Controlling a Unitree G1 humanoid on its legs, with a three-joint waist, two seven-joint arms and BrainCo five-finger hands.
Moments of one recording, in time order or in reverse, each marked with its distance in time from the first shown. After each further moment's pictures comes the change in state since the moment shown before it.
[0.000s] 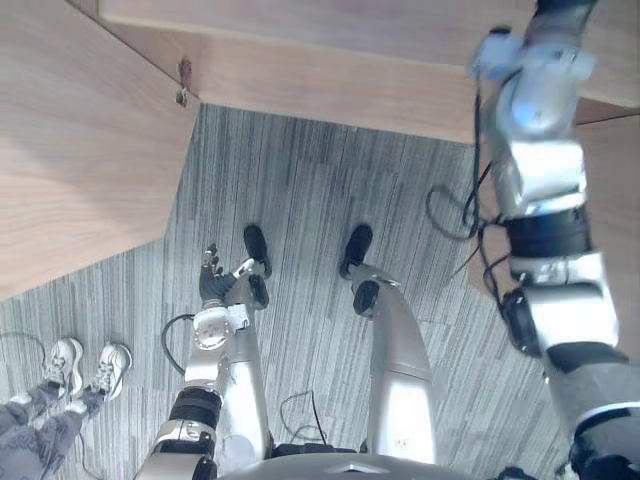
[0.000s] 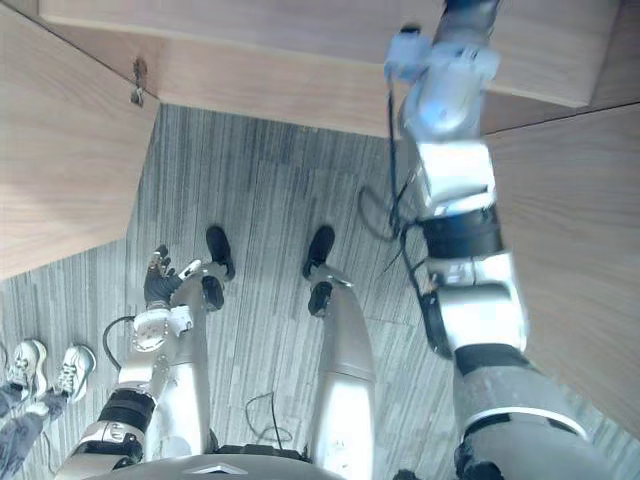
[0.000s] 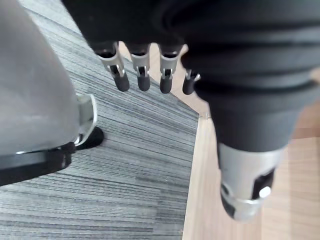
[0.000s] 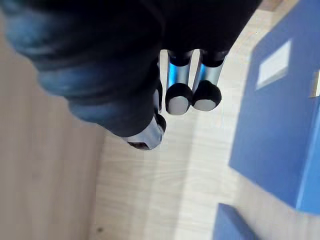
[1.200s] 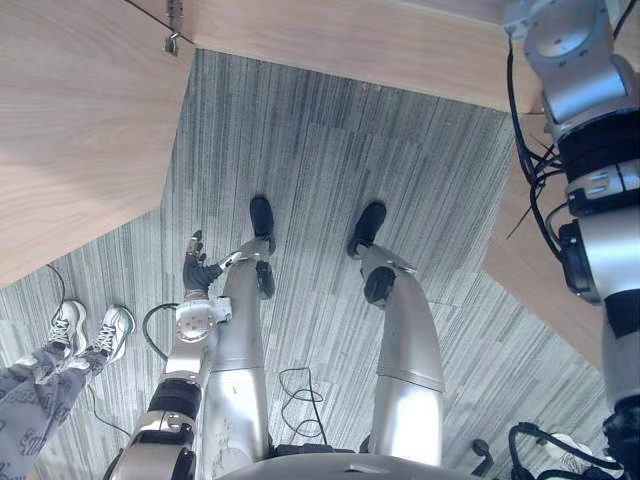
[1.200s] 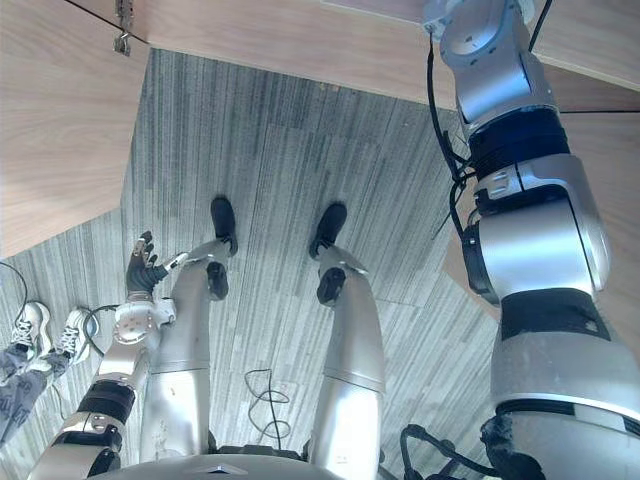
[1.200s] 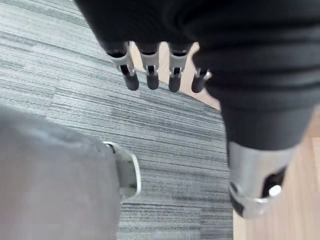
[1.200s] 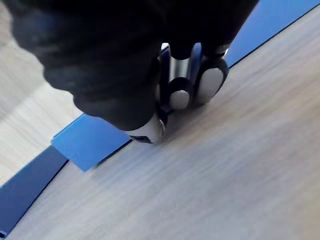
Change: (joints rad) left arm -0.028 0.112 -0.040 0.005 -0.012 -0.052 -0.012; right arm -0.567 -0.241 0.356 0.870 -0.153 0.042 0.118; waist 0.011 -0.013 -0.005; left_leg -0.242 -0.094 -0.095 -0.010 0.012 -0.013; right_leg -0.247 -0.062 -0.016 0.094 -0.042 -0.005
